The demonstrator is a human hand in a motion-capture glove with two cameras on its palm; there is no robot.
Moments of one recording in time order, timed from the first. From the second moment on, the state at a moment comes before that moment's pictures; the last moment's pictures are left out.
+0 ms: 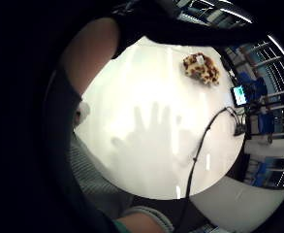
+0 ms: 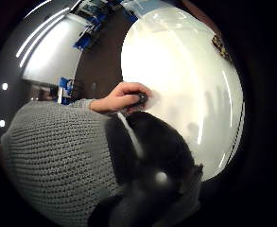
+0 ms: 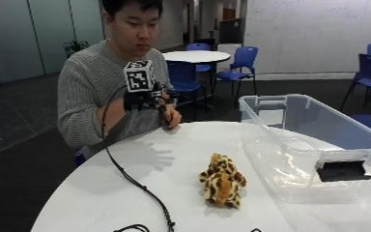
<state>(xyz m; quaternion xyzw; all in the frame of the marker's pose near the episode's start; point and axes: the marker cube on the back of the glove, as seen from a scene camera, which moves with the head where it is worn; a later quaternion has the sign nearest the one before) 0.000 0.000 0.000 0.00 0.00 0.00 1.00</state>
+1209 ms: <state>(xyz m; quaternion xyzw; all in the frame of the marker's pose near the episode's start) 0.244 -0.209 0.050 -0.13 0.01 0.25 0.96</state>
